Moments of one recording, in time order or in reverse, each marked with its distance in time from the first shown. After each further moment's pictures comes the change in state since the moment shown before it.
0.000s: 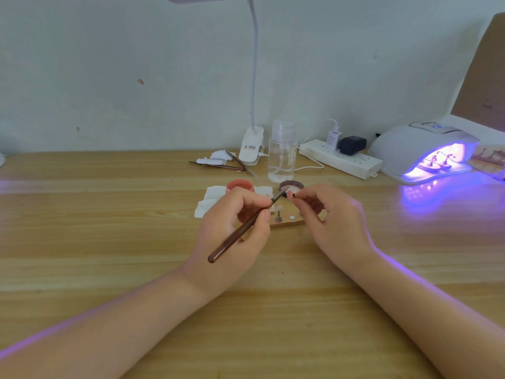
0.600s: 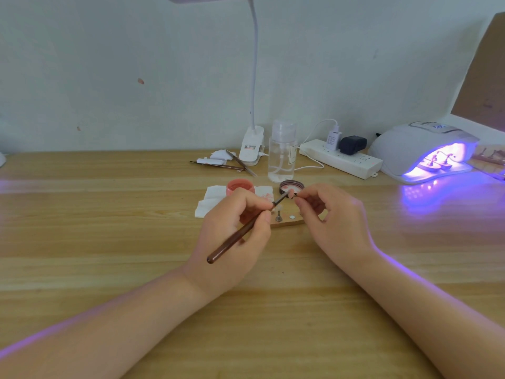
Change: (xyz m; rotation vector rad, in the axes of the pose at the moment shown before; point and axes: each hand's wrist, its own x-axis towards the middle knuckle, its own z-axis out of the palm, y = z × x) left_hand -0.001 0.005 -0.001 0.077 -0.026 0.046; right_hand -0.001 0.001 -0.001 -0.035 0.008 -0.014
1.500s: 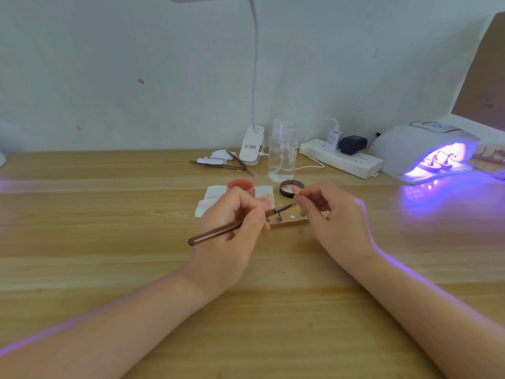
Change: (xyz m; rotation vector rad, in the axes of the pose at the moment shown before) left_hand 0.000 -0.007 0.001 -0.166 0.017 -0.091; right_hand 0.000 -0.003 0.001 0.230 0.004 0.142
